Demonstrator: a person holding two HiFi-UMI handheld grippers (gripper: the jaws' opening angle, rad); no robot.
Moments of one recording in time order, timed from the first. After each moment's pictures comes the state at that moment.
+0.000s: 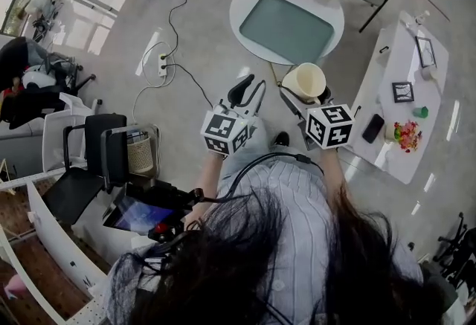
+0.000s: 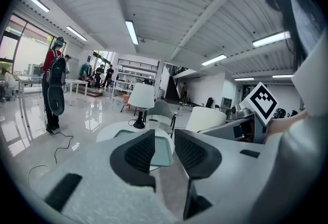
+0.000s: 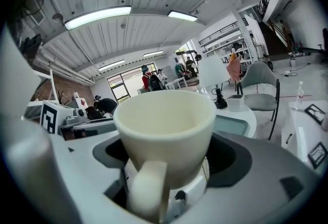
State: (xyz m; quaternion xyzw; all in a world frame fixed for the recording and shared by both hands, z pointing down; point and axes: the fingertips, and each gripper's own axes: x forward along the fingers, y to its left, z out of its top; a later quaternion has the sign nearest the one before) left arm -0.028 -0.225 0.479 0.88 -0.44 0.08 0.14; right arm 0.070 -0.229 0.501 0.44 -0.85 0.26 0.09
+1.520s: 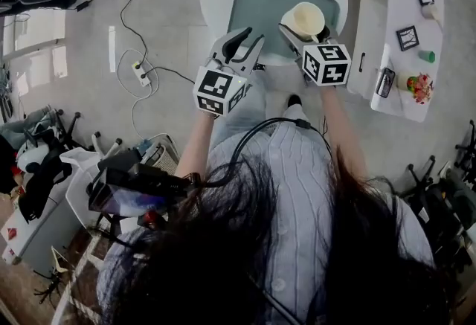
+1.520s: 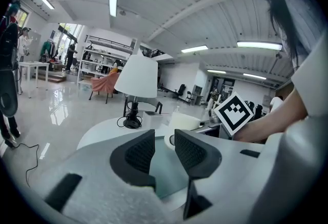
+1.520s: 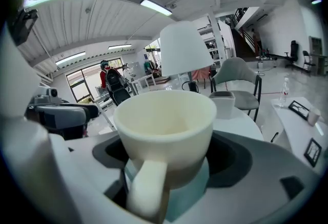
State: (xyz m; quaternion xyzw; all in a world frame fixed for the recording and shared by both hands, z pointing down) left arm -0.035 -0.463 0.549 0.94 -0.25 0.15 0.17; right arm 0.072 -0.476 0.612 0.59 -0.74 0.29 0.13
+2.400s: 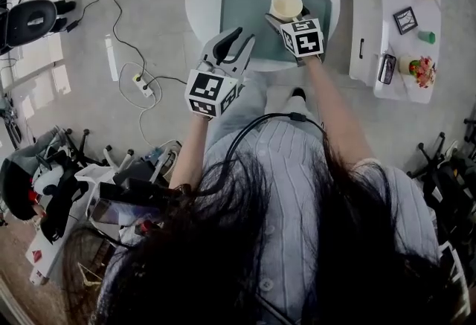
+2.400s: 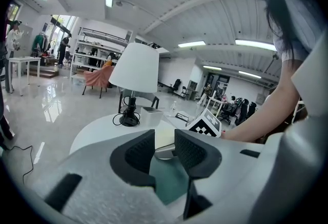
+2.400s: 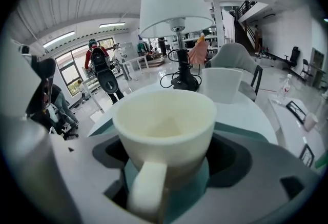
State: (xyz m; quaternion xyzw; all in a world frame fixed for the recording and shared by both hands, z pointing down) left arm -0.015 -0.494 0.568 0.95 -0.20 0.18 0.18; right arm 0.099 -0.525 0.718 0.59 -0.70 0.32 0.23
